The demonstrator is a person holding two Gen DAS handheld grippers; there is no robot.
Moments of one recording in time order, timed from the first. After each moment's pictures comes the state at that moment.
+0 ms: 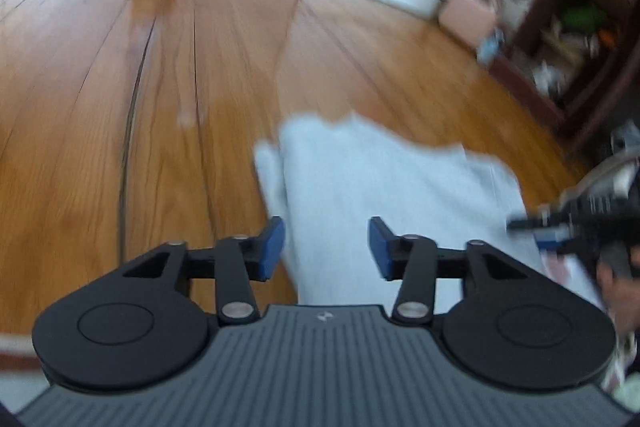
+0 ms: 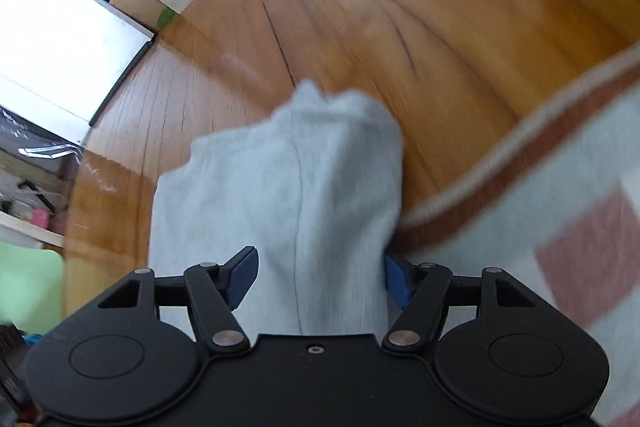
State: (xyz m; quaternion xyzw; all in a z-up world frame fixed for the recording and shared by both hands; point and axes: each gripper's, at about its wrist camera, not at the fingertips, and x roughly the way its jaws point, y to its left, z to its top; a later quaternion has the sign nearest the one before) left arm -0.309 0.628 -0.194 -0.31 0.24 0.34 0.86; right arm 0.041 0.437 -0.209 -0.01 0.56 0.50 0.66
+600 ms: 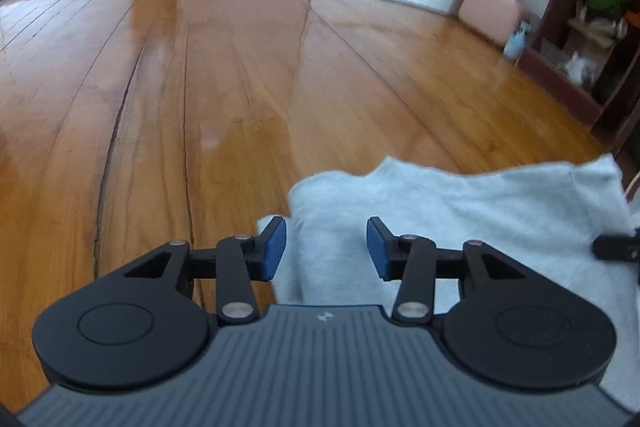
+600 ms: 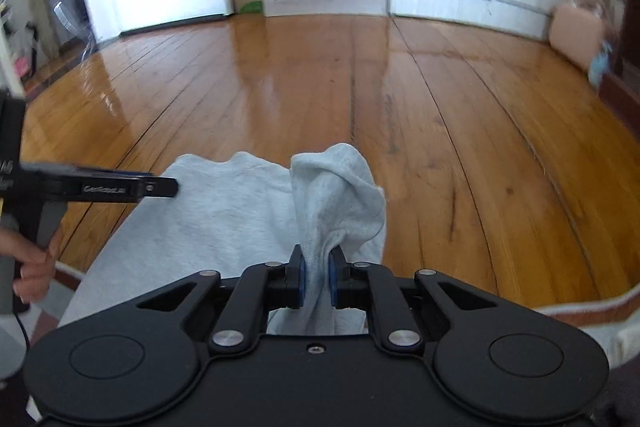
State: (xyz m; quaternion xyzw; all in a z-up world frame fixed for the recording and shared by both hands) left arm -0.248 0.669 -0.208 -0.24 0.27 0.35 0.86; right arm -0.021 0.454 -0.164 -0.19 0.33 0.57 0.72
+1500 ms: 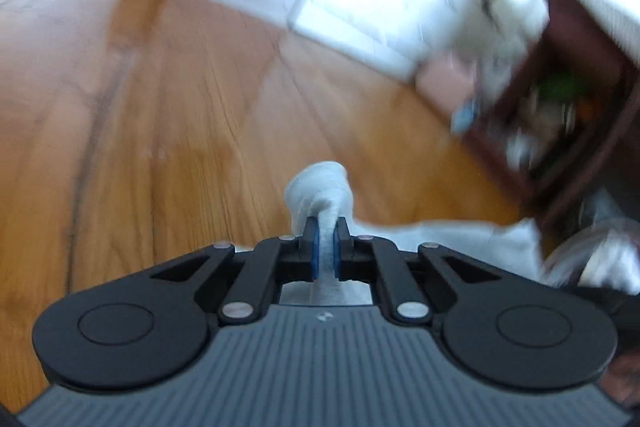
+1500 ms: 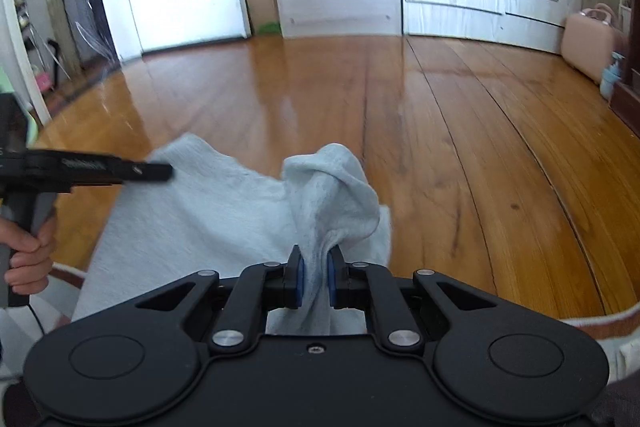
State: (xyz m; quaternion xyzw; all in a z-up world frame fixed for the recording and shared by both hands) left arm -0.291 0.660 -0.174 -0.33 0.13 0.34 0.87; right arm -0.014 0.437 -0.150 -0.17 0.30 0.61 0.71
